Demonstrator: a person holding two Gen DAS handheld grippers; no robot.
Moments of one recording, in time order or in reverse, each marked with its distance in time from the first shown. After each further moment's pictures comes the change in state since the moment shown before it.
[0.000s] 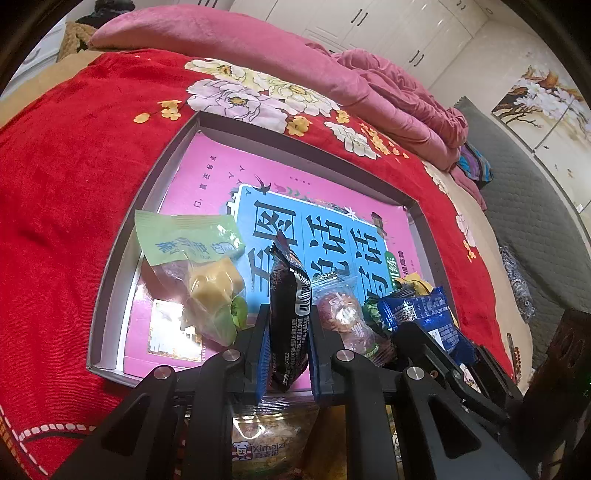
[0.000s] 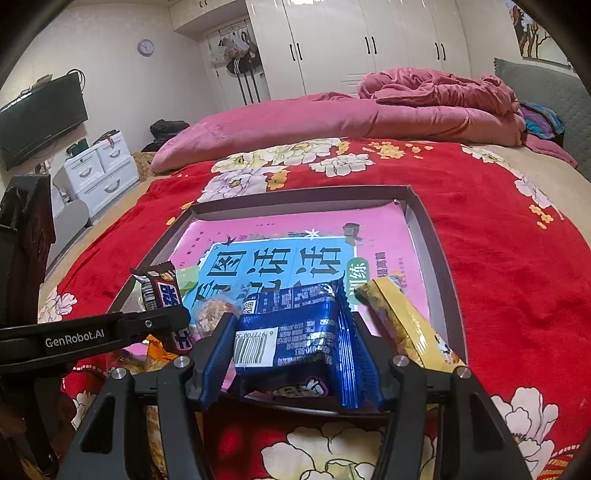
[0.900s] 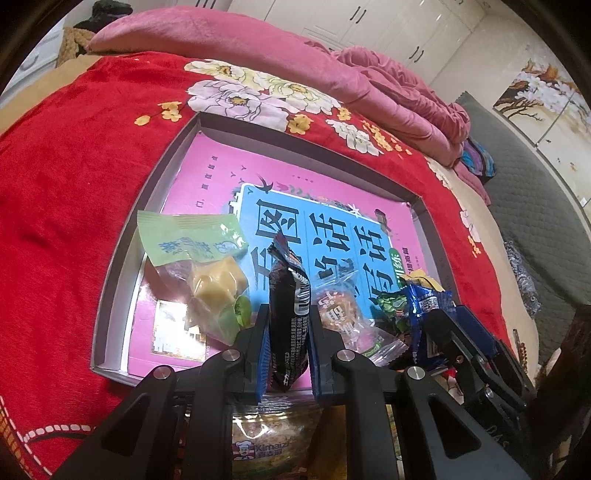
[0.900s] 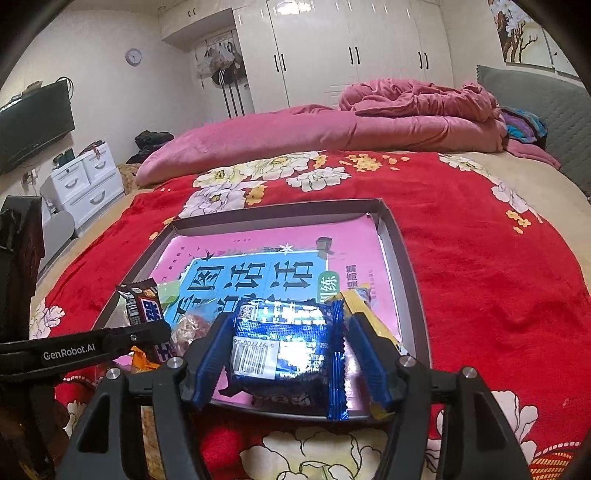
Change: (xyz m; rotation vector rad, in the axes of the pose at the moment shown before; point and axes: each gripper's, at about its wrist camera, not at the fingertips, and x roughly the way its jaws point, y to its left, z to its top) left arm 0.001 -0.002 -0.001 0.019 0.002 0.026; right arm -0.012 -0.011 0.004 0.020 -0.044 -0.065
